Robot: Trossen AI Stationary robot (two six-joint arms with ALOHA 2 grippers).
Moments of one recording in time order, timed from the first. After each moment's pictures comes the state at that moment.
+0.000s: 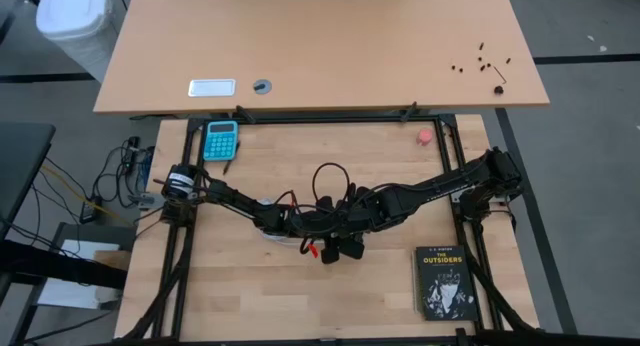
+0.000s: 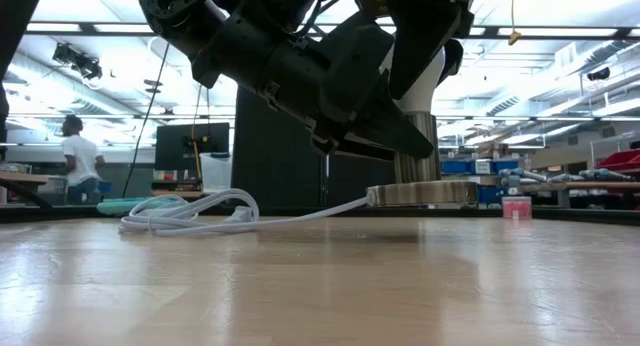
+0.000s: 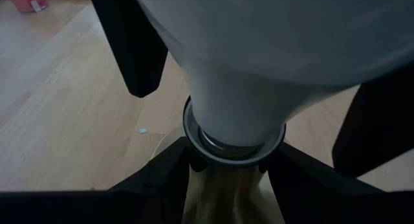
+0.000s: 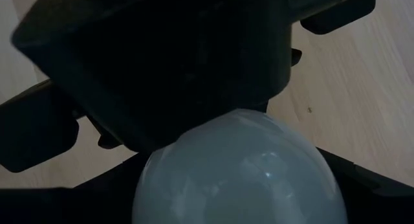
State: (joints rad) left arm -0.19 1.96 1.08 0.42 -0.25 -0.16; right arm 0.25 1.75 1.42 -0.88 0.19 0.57
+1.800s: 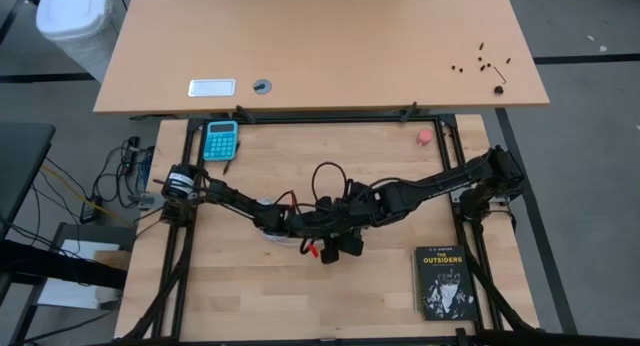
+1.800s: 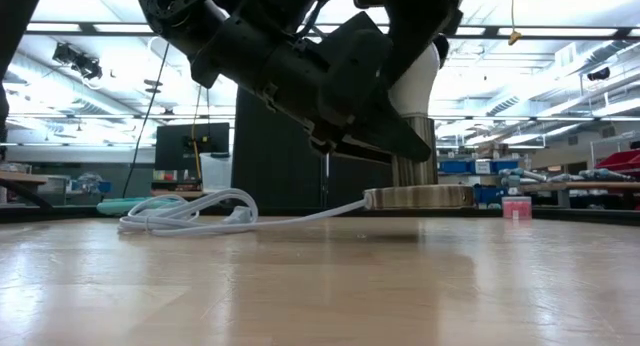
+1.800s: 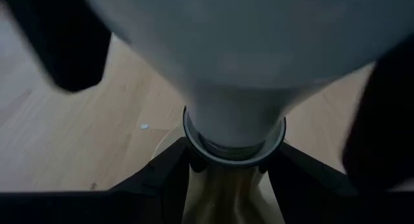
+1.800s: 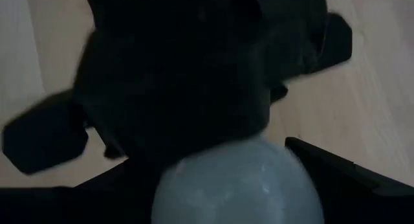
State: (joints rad) left arm -0.19 1.96 1.08 0.40 -0.25 -0.16; right arm 0.24 1.73 1.42 -0.83 0.20 0.45
